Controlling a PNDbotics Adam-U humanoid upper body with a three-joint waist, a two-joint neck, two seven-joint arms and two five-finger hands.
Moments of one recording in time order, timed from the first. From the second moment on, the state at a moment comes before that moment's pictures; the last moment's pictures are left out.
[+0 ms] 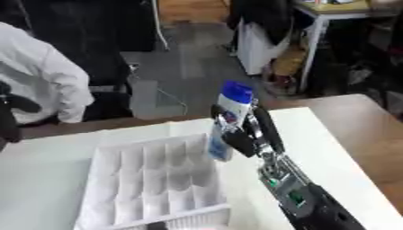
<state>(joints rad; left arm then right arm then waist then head) -0.43 0.46 -0.09 -1.99 0.42 -0.38 -0.01 -0.74 -0.26 0.24 -1.31 0.55 -0.03 -0.29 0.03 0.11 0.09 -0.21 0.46</state>
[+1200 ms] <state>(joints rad) -0.48 0.44 -0.09 -1.99 0.34 -0.39 0.01 -0.82 -0.21 0.28 -1.23 0.59 -0.16 -0.21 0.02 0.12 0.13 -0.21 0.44</state>
